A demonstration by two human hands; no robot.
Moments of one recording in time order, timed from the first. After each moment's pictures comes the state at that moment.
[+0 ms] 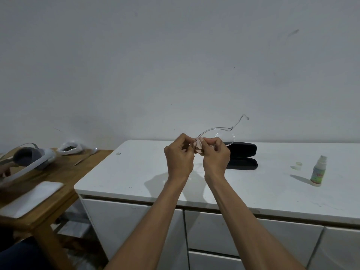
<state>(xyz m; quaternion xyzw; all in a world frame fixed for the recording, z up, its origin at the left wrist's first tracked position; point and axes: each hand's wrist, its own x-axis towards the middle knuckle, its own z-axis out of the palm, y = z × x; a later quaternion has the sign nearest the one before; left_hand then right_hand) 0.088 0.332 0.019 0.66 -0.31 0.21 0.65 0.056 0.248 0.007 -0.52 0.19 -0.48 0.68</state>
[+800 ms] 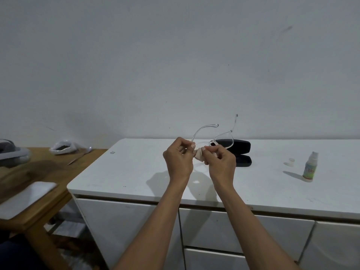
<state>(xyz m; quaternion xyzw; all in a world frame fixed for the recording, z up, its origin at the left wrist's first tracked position) 0.083 0.315 0.002 0.66 -0.25 0.16 0.69 0.018 0.228 -0.013 -0.62 0.19 -0.46 0.61</state>
